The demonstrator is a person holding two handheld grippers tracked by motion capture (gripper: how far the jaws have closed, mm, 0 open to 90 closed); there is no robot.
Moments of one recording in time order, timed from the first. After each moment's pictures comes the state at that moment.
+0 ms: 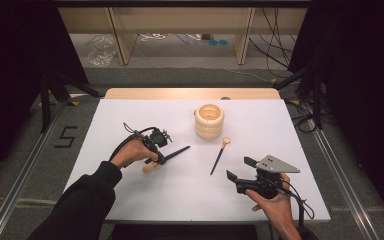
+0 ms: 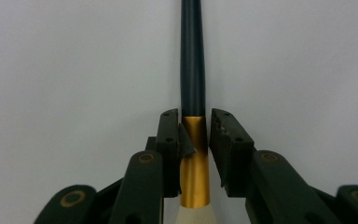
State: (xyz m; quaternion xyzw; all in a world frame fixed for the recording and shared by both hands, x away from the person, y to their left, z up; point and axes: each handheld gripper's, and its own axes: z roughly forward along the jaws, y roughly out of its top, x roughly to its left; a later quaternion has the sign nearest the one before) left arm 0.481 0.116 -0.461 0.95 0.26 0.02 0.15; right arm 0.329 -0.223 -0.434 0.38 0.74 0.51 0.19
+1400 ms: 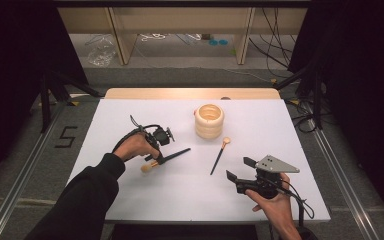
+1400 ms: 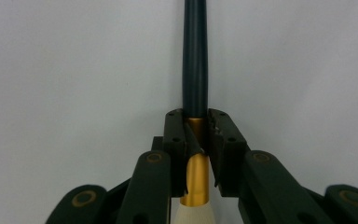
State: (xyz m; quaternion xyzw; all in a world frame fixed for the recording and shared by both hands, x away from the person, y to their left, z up) left arm 0.494 0.111 -0.456 0.97 0.23 -0.01 0.09; right arm 0.330 -0.224 -0.434 0.38 0.75 0.51 0.20
